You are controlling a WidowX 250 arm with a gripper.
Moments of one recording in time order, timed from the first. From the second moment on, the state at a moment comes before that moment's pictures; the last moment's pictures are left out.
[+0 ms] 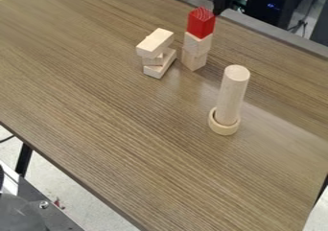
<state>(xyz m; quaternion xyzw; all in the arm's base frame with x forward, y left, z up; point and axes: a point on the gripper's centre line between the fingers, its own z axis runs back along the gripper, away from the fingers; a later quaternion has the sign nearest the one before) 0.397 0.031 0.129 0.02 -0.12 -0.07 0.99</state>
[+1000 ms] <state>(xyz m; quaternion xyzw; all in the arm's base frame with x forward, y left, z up) 0.355 0.053 0.086 0.04 -0.08 -0.02 1.00</state>
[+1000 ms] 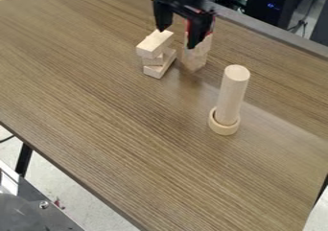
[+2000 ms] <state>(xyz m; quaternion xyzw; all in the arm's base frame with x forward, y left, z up) 0.338 0.088 0.078 0.03 -0.09 0.04 0.99</state>
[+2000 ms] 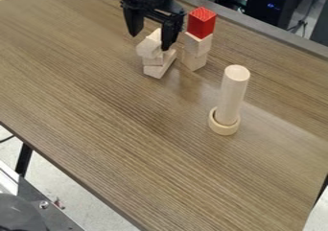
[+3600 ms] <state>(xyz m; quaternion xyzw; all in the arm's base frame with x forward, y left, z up) 0.348 0.097 0.052 -0.09 -0.13 0.03 0.99</state>
